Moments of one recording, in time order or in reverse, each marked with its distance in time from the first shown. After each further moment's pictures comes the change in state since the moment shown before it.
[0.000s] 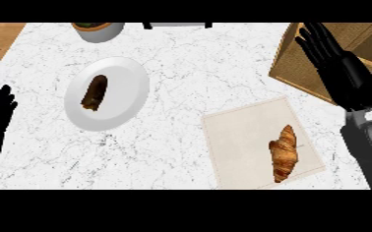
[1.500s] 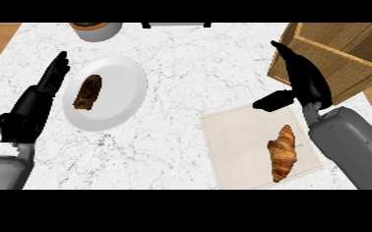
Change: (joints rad) left arm -0.199 -0.073 -0.167 -0.136 -0.105 -0.065 -0.013; right arm -0.170 -0.074 0.396 0.058 0.674 -0.281 0.675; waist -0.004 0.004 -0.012
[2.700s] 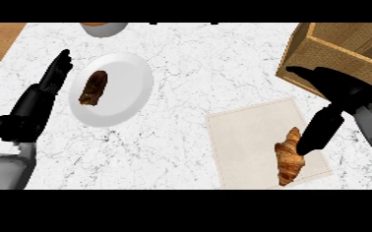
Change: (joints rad) left arm -0.006 -0.033 0.028 -0.010 -0.019 -0.047 -0.019; right arm -0.039 -0.269 0.005 -0.292 -0.470 0.539 0.424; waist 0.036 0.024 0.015
